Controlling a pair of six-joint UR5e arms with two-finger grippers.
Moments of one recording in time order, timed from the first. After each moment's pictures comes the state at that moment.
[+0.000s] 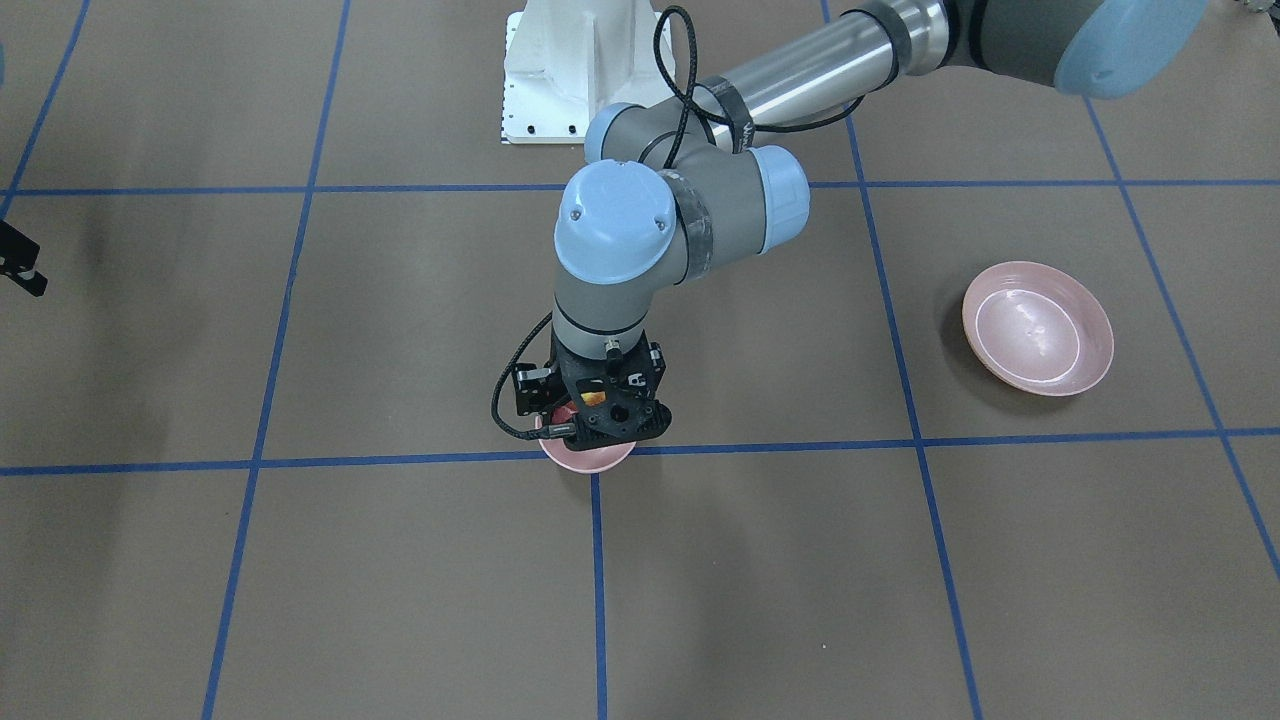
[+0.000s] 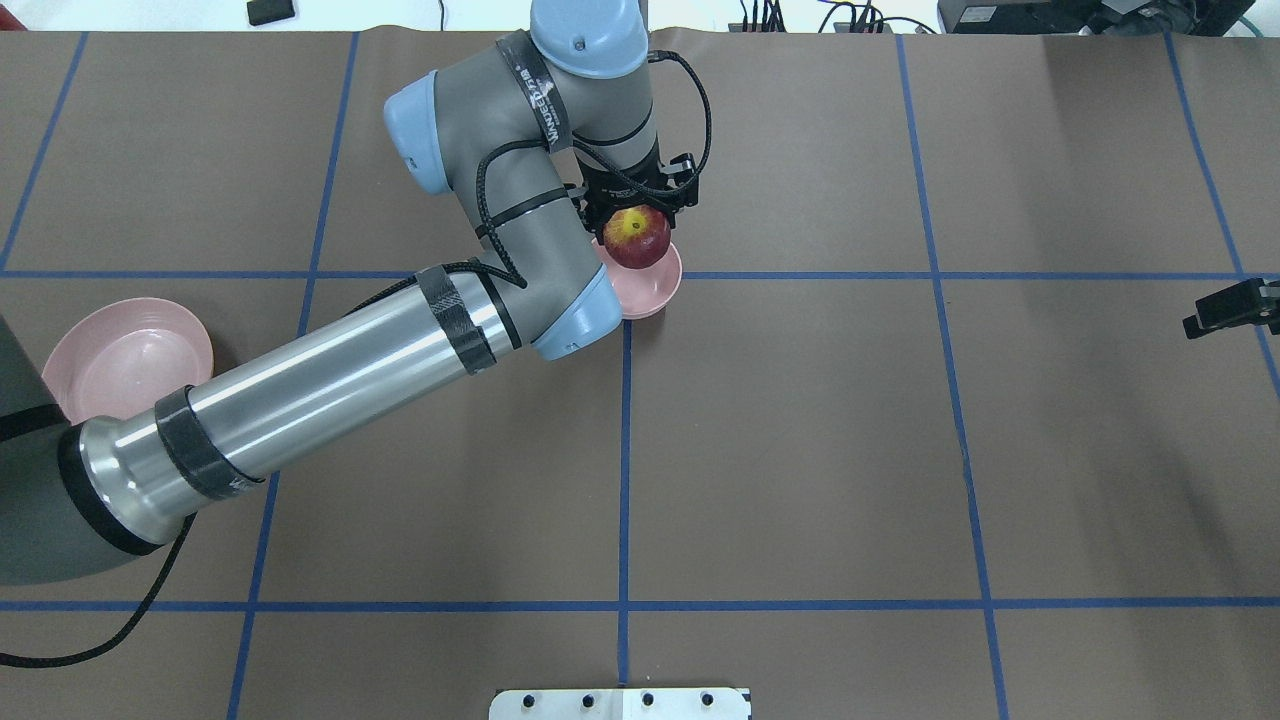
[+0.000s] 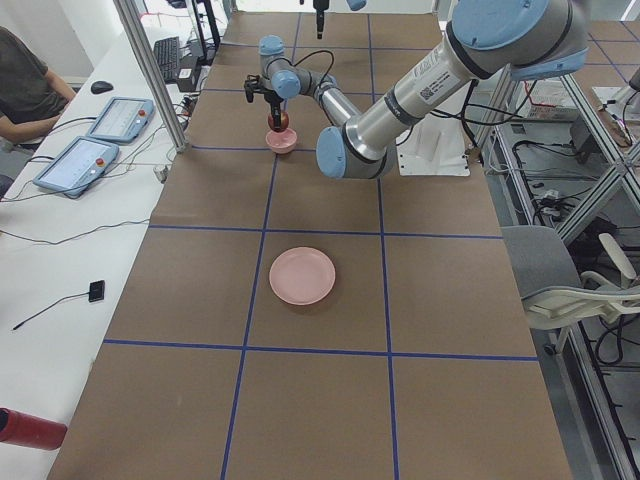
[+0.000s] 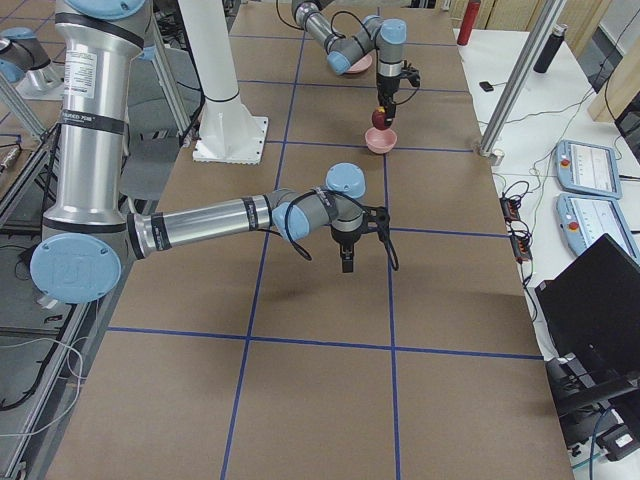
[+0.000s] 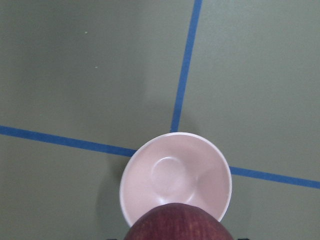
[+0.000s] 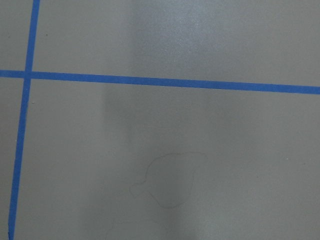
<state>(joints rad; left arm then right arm) -0.69 -2.67 -1.11 -1.76 -2.01 -1.31 1.18 -1.70 1.89 -1.29 2.27 0.54</state>
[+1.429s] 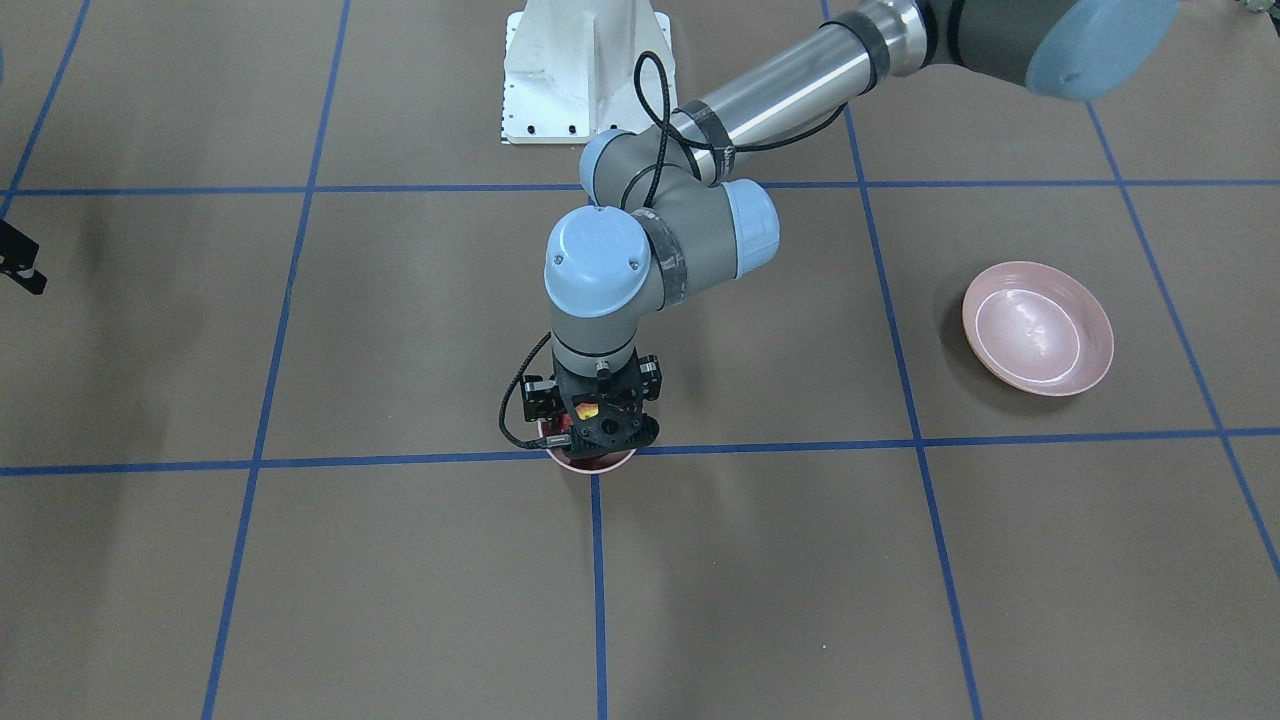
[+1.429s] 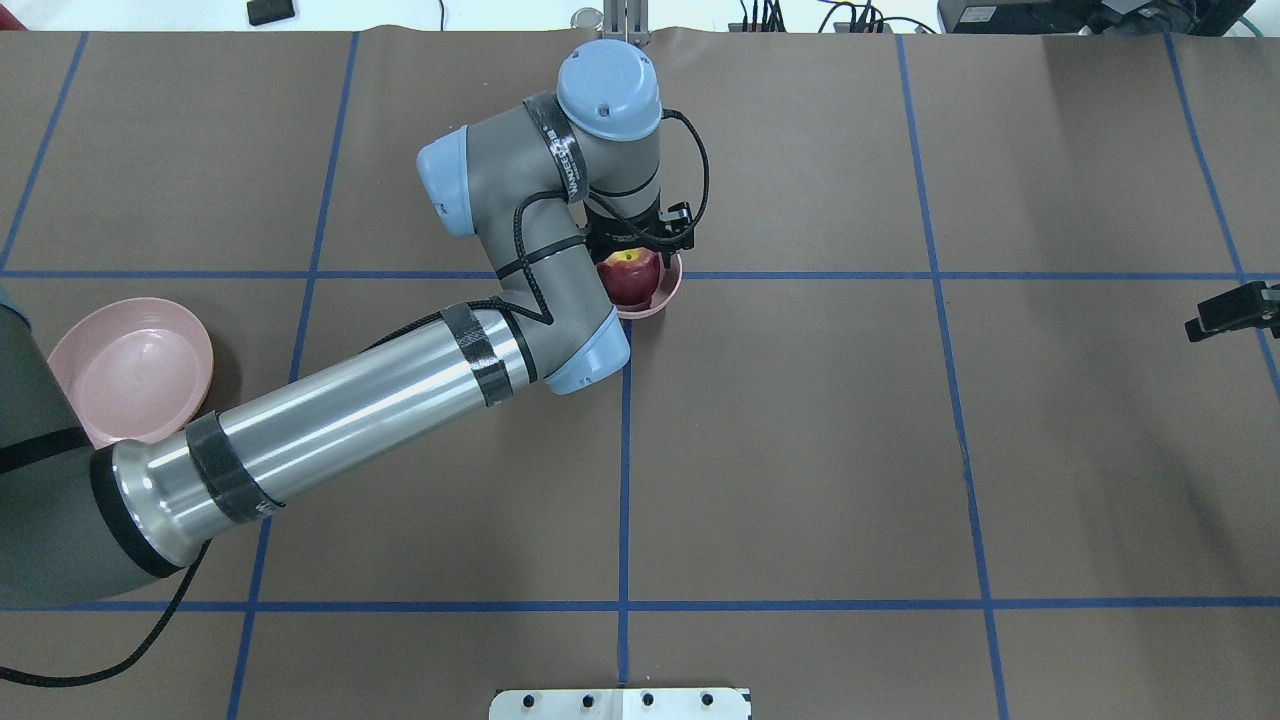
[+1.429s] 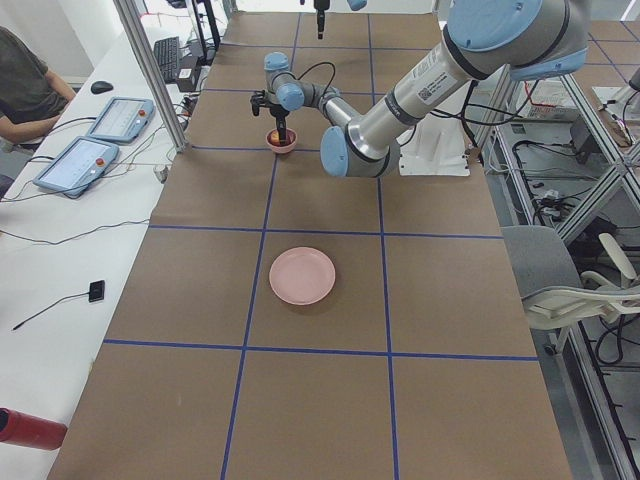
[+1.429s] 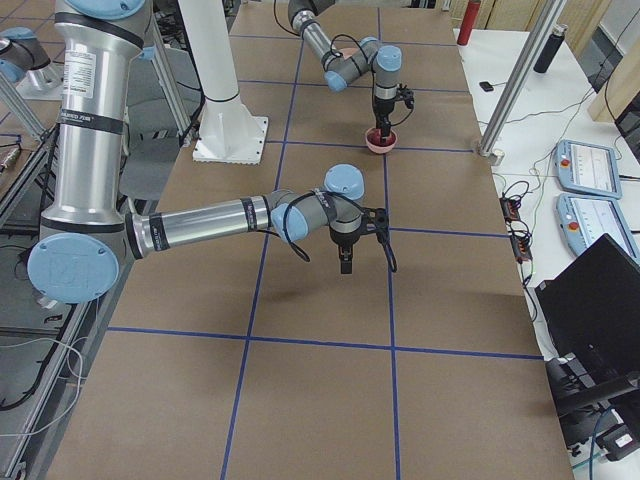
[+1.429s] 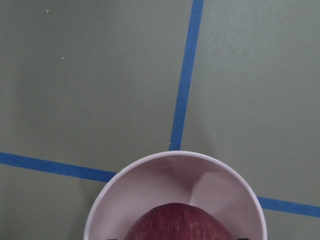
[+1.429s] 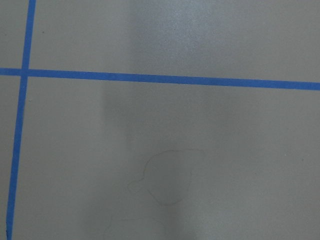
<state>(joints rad) -0.65 -2.67 -1.02 -1.78 -1.99 -1.26 1.18 -1.71 1.89 -1.29 2.27 0.54</state>
